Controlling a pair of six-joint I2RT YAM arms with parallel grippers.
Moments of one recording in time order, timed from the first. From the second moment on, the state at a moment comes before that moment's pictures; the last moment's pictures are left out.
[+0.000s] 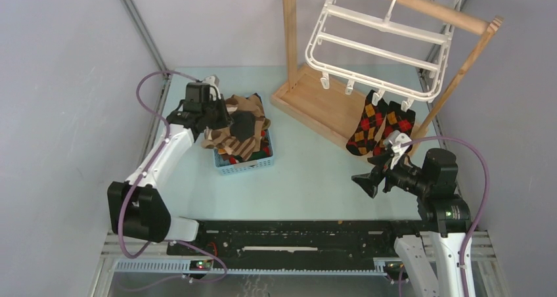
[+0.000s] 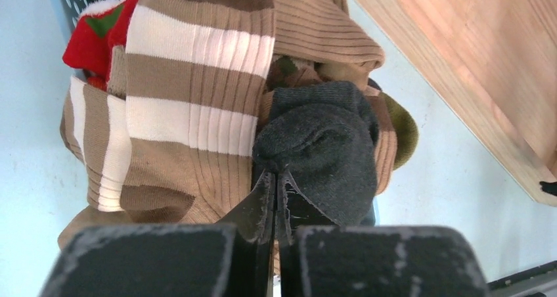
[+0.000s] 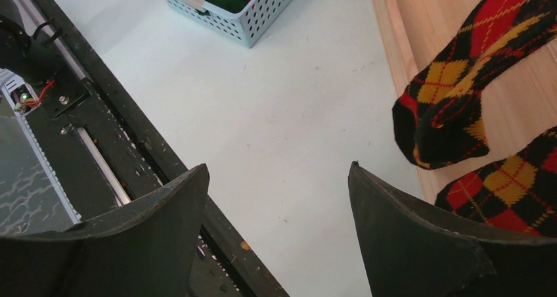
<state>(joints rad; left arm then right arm) -0.17 1.38 1.13 -0.50 0.13 -0.37 0.01 0.48 0.80 -0.79 -0.79 -0.23</state>
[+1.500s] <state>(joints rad) -0.28 1.06 1.29 -0.29 0.41 -0.29 0.30 0.61 0.83 -0.58 -1.03 -0.50</state>
